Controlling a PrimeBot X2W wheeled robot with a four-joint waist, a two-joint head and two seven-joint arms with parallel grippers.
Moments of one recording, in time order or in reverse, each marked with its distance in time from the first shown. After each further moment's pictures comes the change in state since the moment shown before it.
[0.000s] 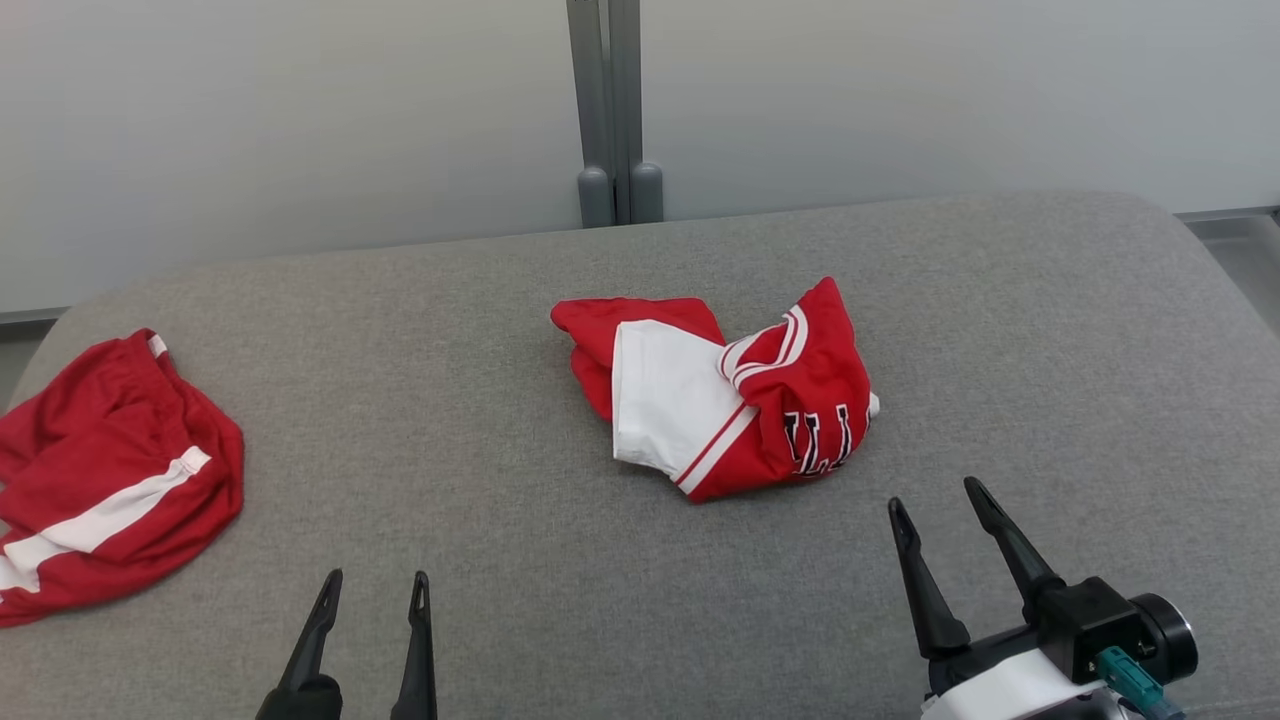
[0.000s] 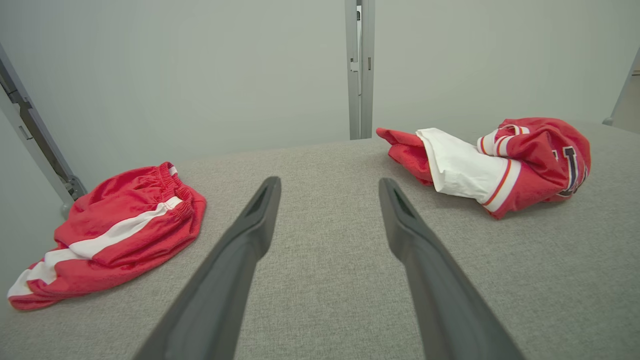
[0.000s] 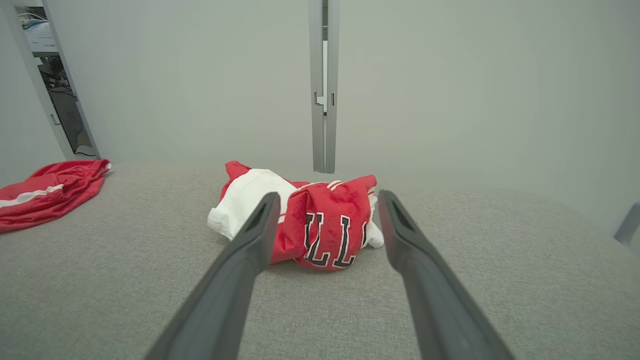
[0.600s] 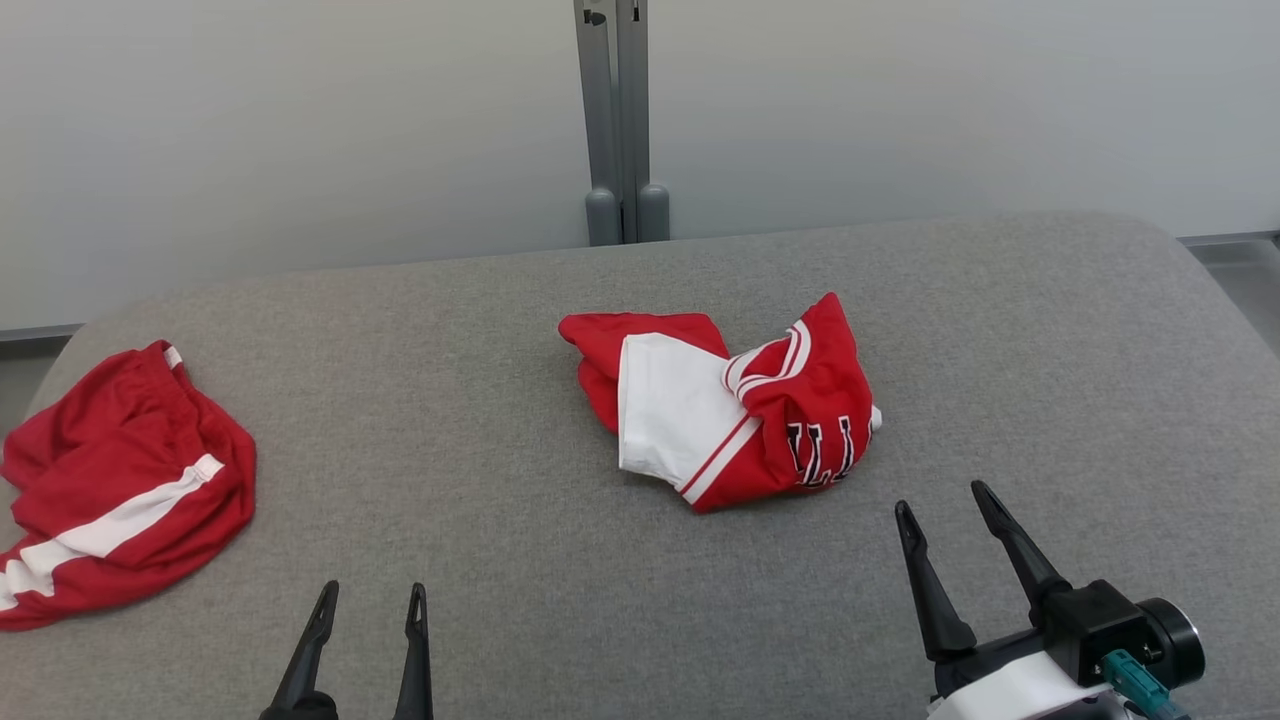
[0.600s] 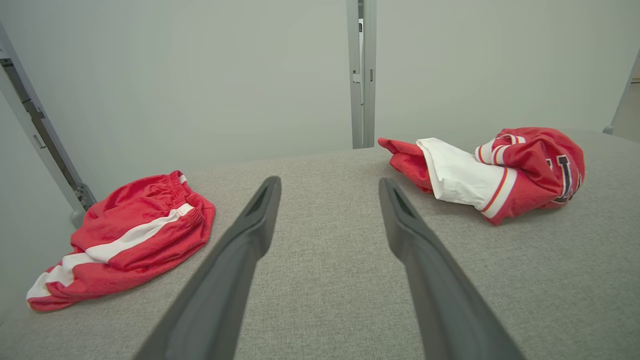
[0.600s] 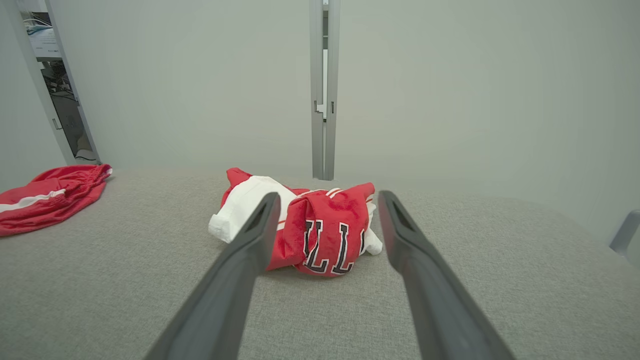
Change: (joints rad) left arm 0.033 0.000 0.006 -0.037 0.008 -0.005 0.000; right arm 0.007 0.000 -0.010 0.000 -0.003 0.000 0.000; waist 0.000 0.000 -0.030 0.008
